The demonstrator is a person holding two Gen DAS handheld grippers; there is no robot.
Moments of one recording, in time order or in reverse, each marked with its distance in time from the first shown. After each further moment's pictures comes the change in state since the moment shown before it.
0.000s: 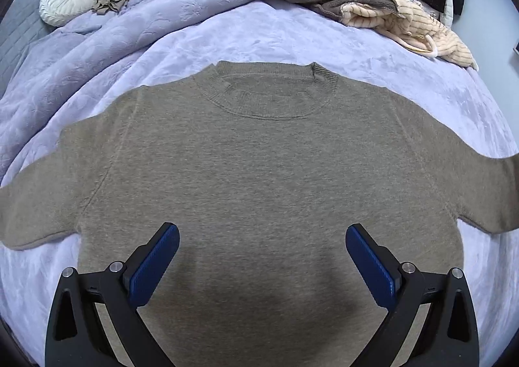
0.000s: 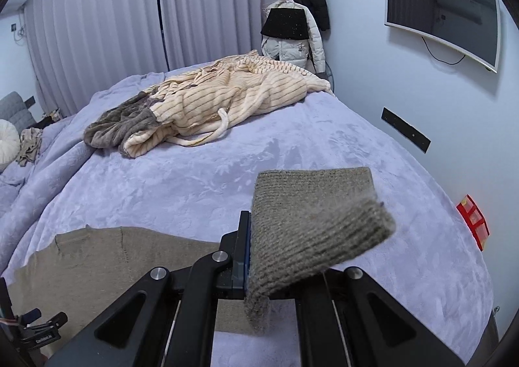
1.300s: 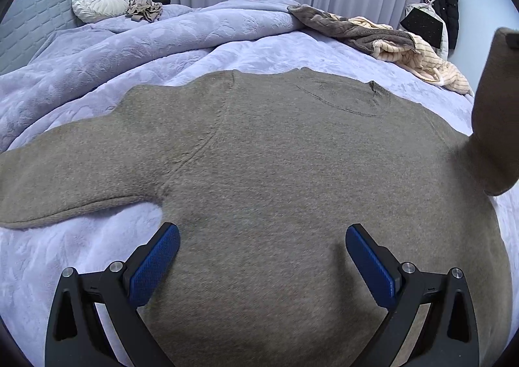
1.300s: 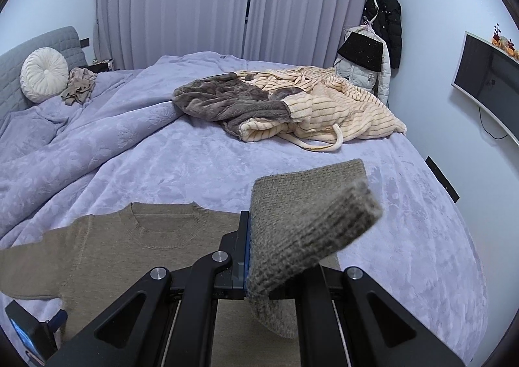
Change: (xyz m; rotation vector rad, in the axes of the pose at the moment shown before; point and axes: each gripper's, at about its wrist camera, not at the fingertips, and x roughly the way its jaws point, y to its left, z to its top) left arm -0.003 0.123 -0.067 -0.038 -0.200 -0.039; right arm -0.046 0.246 -0.030 -0.285 -0.022 0.083
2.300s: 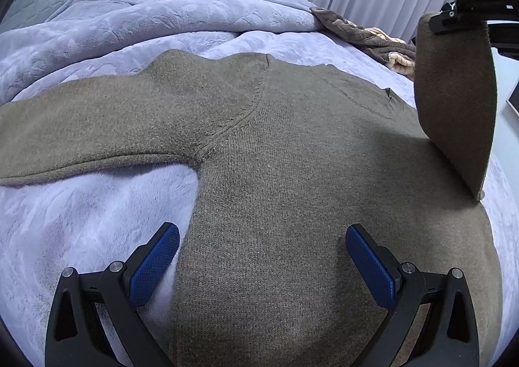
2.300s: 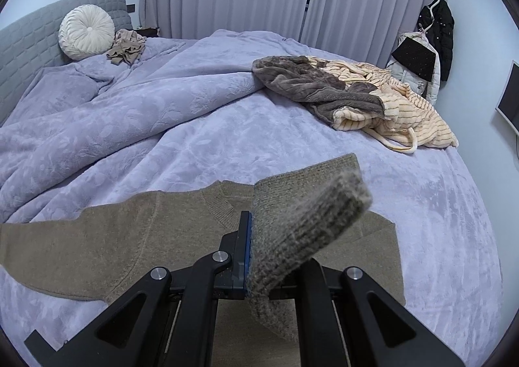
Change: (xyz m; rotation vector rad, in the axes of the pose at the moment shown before) left arm 0.004 0.039 -0.019 -0.117 0.020 -0.054; right arm 0.039 0.153 -0.023 -0.123 0.086 0.127
